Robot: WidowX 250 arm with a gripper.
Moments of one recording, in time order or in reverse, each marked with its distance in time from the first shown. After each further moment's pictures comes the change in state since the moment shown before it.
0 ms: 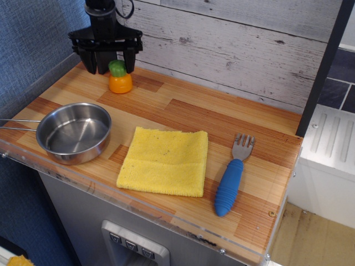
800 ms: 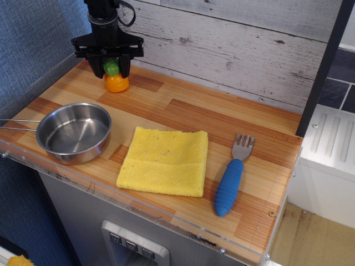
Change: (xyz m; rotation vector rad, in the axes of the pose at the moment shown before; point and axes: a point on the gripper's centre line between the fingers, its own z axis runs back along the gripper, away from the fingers) arm 0.002 0.000 -0.009 0.004 -0.022 -0.004
